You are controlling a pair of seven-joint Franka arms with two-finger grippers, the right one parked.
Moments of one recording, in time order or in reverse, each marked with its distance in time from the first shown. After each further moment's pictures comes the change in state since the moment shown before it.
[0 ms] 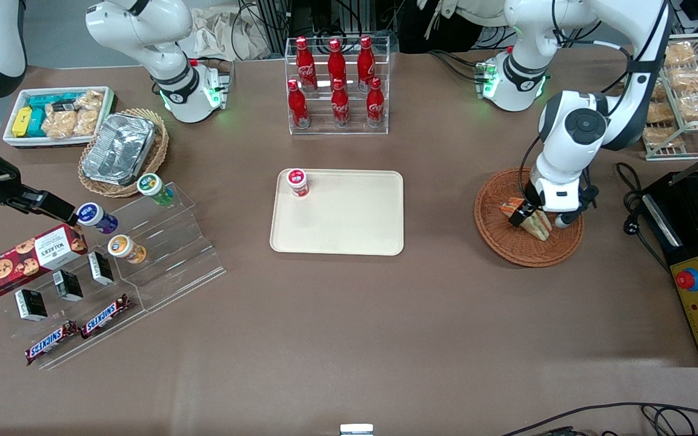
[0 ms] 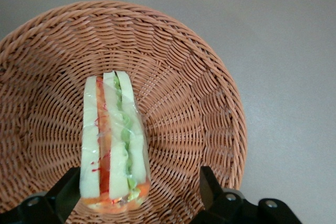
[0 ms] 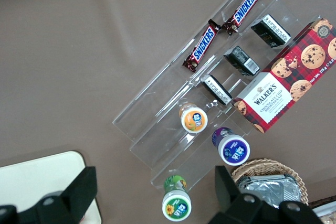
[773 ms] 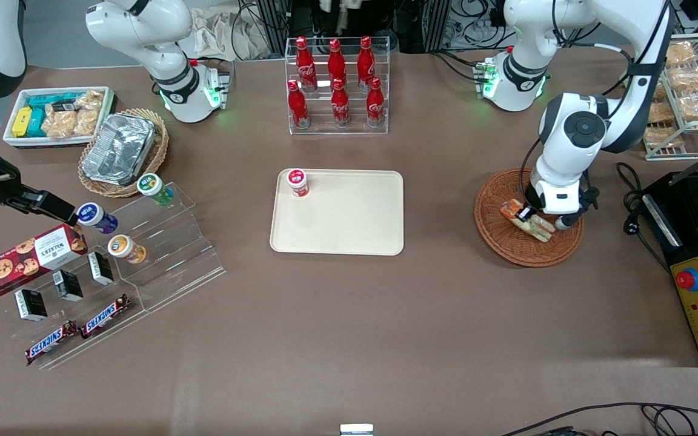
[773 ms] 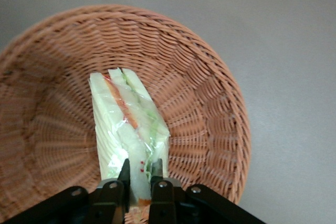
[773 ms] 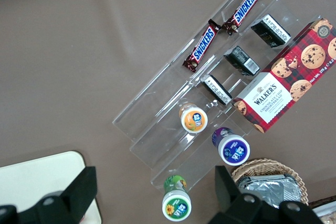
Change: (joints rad) arm 0.000 -0.015 0.003 0.041 0.015 -0.102 -0.017
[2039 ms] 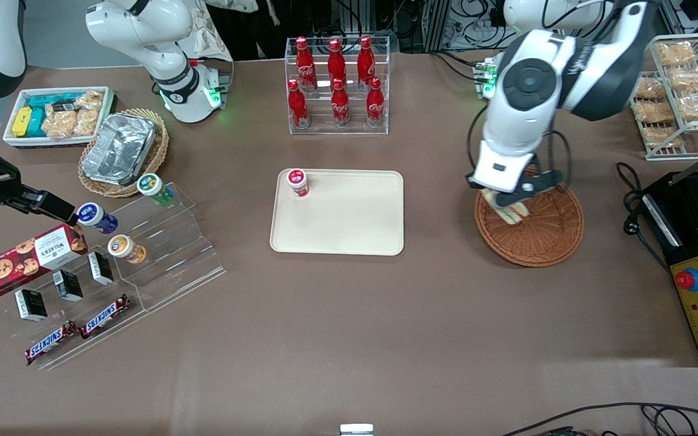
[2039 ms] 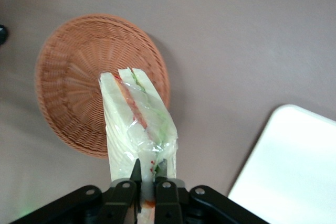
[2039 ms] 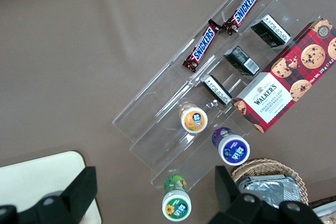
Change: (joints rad) arm -0.028 0.011 -0.324 0.537 -0.049 -0.707 0.208
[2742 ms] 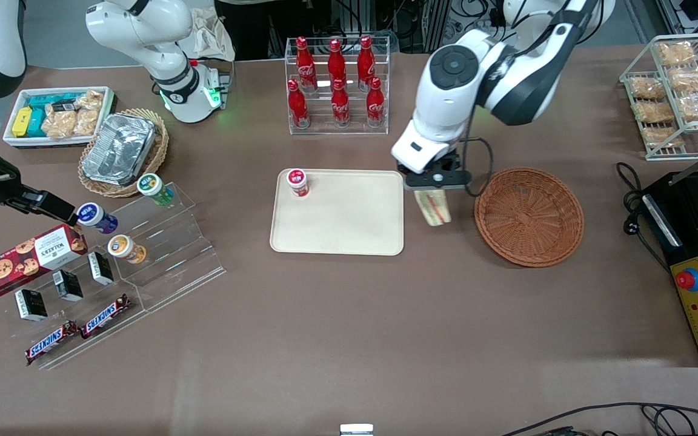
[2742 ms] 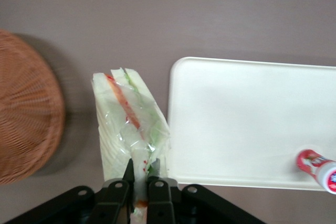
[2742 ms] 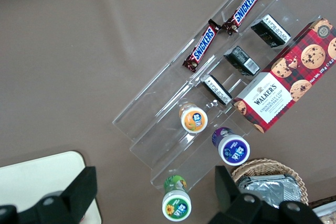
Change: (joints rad) arm -0.128 0.095 -0.071 0.002 -0.069 0.245 0.129
